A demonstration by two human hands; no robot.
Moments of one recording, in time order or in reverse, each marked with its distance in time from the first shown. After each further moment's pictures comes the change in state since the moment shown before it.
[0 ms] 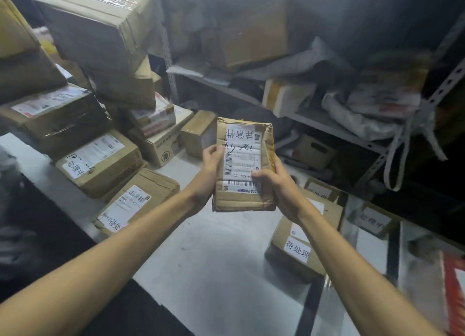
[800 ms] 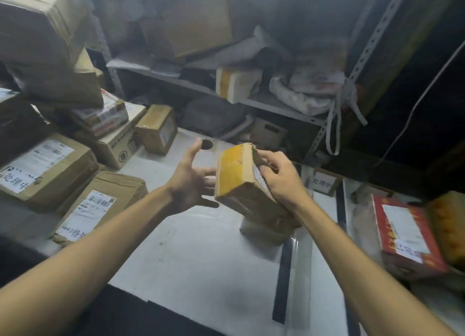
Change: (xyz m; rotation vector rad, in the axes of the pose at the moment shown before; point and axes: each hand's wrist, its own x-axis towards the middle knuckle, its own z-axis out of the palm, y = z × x) left_hand -0.029 -0.002 0.004 -0.002 -0.466 -0.443; right_hand -0.082 -0.015 -0.014 -0.760 0.433 -0.116
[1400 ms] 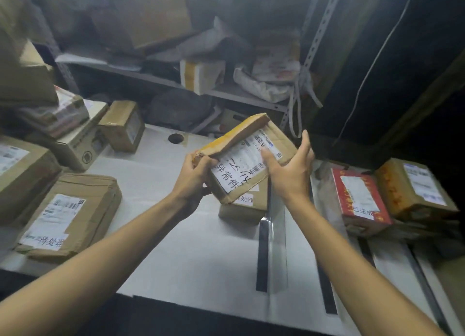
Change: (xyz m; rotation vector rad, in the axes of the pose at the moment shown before) left_hand 0.003 -0.036 0.059 -0.065 0.195 0.335; right_hand -0.062 0.005 -0.025 0.009 0.570 0.239
